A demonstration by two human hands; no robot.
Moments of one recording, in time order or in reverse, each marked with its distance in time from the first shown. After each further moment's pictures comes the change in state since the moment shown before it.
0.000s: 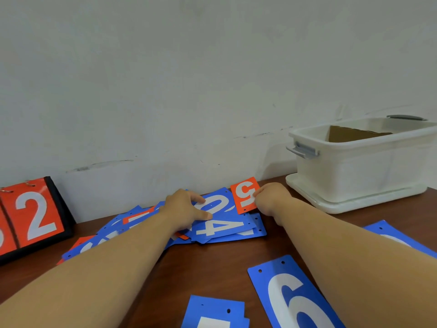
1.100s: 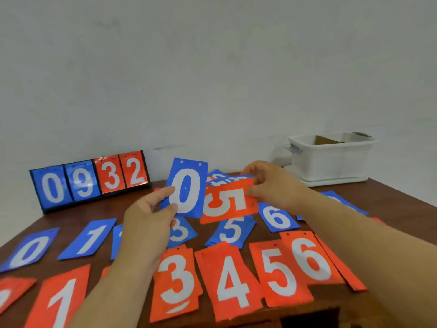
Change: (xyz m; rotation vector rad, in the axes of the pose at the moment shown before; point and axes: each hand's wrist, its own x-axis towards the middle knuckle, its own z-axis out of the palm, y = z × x) left_hand -0.407 -0.016 -0.098 -0.838 0.566 0.021; right_hand -0.324 -0.053 -0.072 -0.032 -0.259 -0.607
